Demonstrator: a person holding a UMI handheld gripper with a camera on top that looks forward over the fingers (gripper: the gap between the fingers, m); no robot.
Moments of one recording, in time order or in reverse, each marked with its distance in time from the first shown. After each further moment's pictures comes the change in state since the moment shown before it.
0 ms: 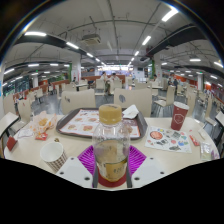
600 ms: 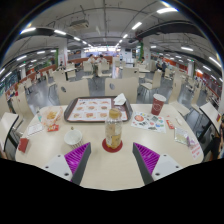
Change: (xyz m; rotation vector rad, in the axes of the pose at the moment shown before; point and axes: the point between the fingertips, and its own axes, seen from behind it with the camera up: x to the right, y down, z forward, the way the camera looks) arm -0.022 -0.015 -0.167 -0.233 0.142 0.044
